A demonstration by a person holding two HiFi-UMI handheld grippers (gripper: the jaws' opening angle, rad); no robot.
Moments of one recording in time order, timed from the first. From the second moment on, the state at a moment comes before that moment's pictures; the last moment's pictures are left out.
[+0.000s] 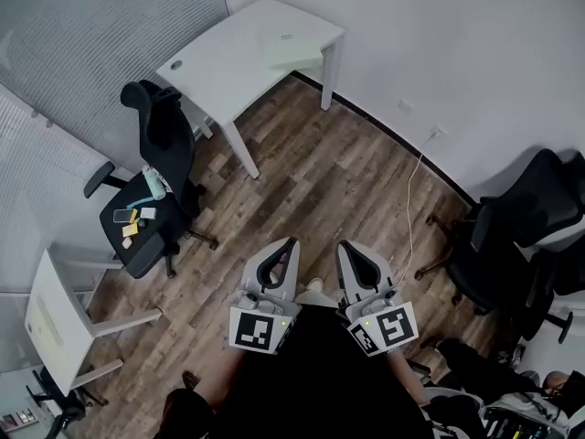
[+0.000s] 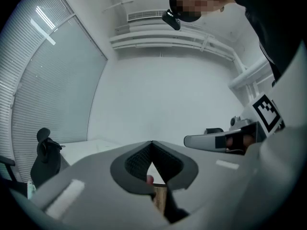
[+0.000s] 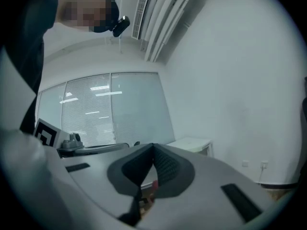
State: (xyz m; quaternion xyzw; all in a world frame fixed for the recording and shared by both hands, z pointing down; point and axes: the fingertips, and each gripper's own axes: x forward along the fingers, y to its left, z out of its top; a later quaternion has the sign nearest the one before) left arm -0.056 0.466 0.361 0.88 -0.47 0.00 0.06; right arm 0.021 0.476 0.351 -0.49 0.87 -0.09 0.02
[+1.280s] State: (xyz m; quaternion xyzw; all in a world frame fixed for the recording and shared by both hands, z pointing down) left arm -0.004 0.354 0.385 0.88 -0.47 -0.03 0.08; right arm 0.063 0.380 0.378 -0.47 0.88 -0.11 -0.02
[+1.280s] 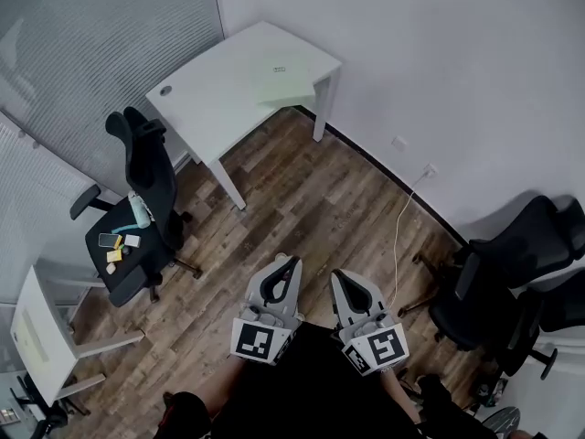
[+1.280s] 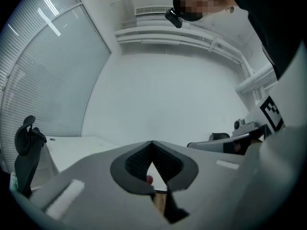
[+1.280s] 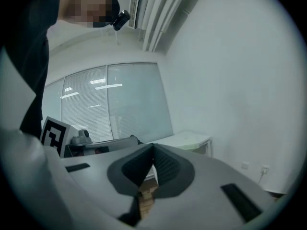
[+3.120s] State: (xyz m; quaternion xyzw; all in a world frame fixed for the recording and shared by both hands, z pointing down) left arm -0.049 0.065 0.395 0.87 -0.49 -0.02 0.08; right arm 0.025 0.085 0.420 -0.48 0.86 -0.17 -0.08
